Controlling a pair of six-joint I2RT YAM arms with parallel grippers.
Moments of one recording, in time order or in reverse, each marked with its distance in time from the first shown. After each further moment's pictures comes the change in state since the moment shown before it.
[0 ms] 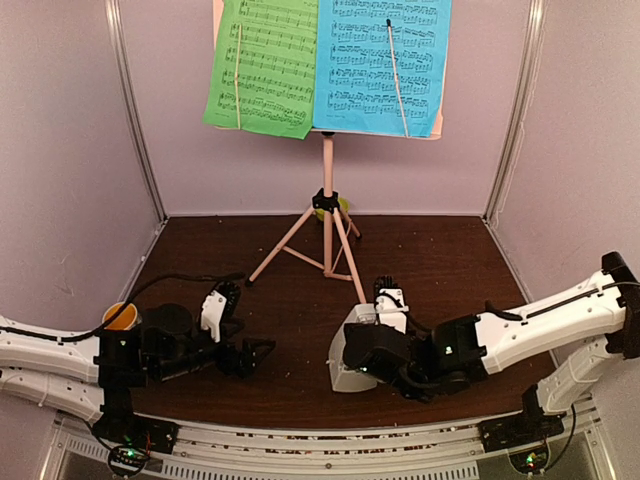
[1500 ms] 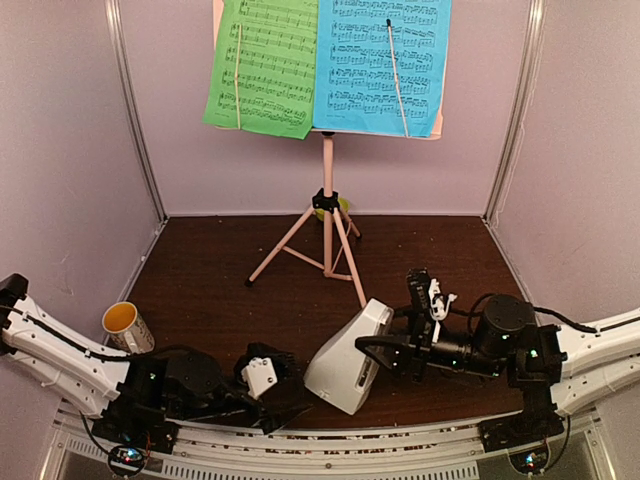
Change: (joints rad) left arm -0.366 0.253 0.039 0.261 -0.077 0.489; right arm -0.095 -0.554 -0.474 0.742 -0.750 -0.760
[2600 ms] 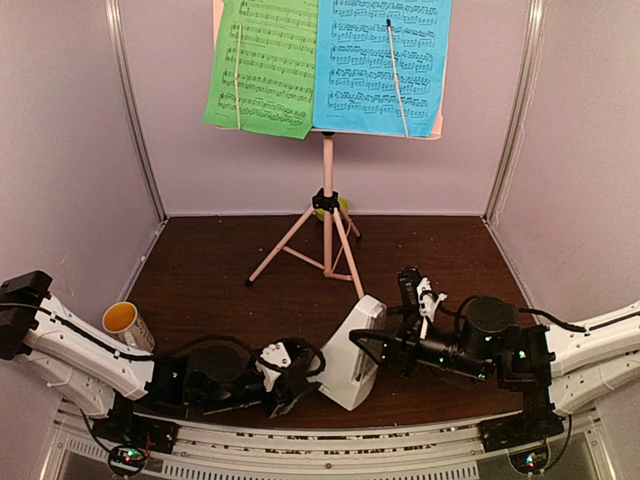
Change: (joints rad) left arm 0.093 0.185 0.026 0.159 0.044 -0.116; right arm -0.014 0.085 0.013 0.015 0.102 0.056
